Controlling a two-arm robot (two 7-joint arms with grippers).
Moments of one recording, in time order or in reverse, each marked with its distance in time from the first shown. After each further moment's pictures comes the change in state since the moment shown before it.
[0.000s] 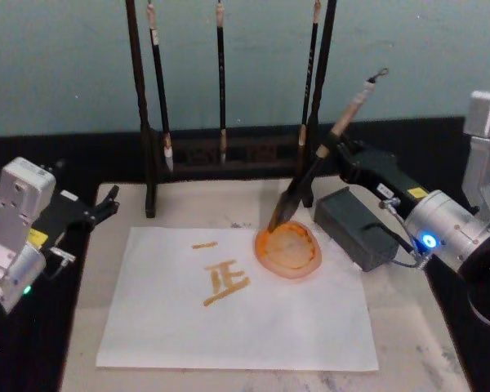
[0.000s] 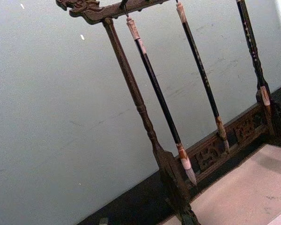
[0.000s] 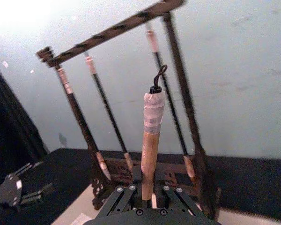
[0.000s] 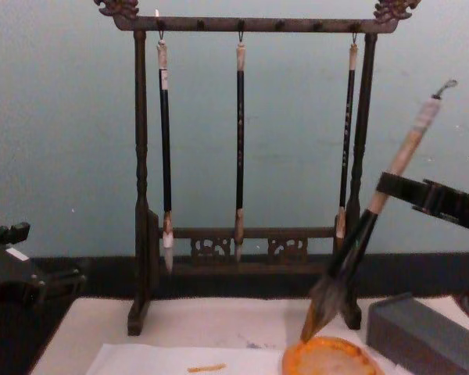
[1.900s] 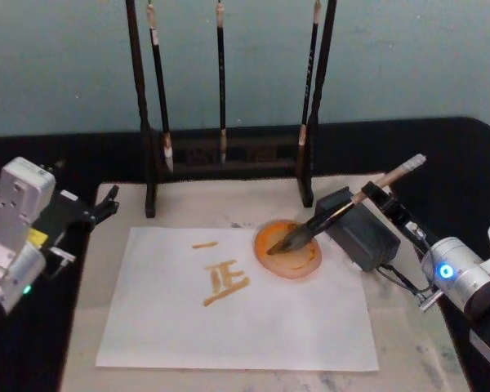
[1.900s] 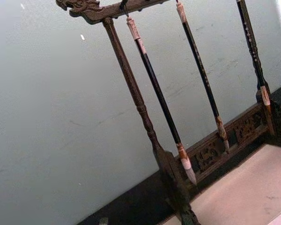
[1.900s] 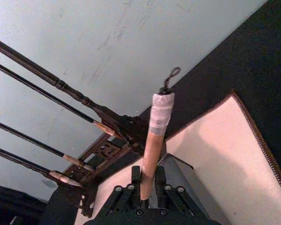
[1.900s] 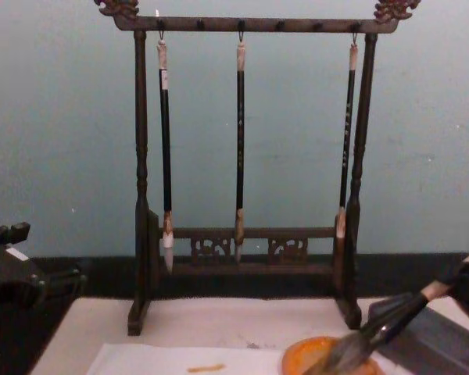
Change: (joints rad) left arm 0.000 0.000 0.000 0.000 0.000 0.000 0.000; right arm -0.134 -0.138 0.189 0.045 0.362 0.182 -0.215
